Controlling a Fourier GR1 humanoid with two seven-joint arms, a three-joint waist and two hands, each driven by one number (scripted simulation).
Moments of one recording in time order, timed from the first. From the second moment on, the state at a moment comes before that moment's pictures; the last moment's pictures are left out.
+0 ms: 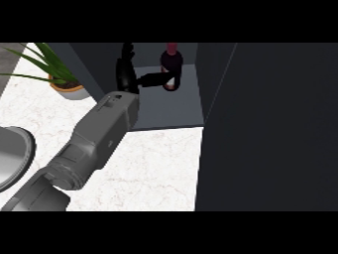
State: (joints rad) left arm -1.15 0.03 -0.33 -0.12 0.70 0.67 -0.49; right arm 0.23 -0.16 0.33 -2.50 -0.09 0.08 0.35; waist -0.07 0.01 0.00
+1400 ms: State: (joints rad) left arm -1.08 0.01 -0.28 -0.32 0.66 0.44 -0.65; right arm 0.30 -0.16 0.34 -2.51 -0.08 0.08 0.32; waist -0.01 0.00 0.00
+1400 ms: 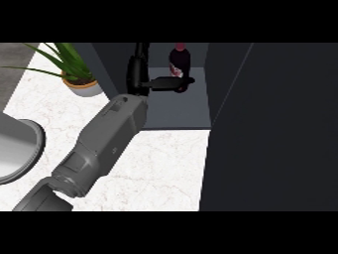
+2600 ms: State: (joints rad) left arm -0.49 0.08 -0.50 -1.22 0.57 0.55 -0.45; right arm 0.29 -0.17 0.36 -2.51 -0.07 0.04 0.34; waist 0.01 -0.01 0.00
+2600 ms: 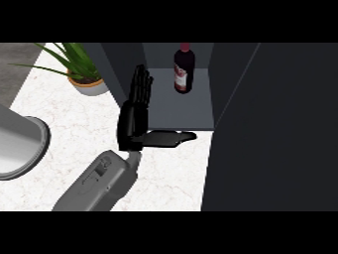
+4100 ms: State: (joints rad) left arm 0.21 0.48 -0.48 -1.94 0.57 0.45 -0.49; right arm 0.12 -0.23 0.69 -2.49 -0.05 0.14 0.59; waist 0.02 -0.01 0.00
